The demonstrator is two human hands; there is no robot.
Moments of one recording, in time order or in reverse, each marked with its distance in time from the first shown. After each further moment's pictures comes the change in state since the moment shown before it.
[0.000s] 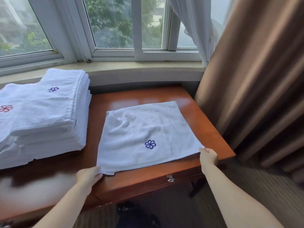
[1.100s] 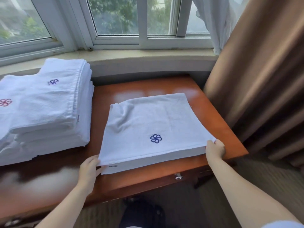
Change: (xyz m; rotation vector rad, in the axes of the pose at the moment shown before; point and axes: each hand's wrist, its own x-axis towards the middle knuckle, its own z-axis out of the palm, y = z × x) left_hand 0.016 0.000 -0.013 0.080 -0.206 0.287; right_hand 0.000 -0.016 0.020 -0.188 0.032 -0.152
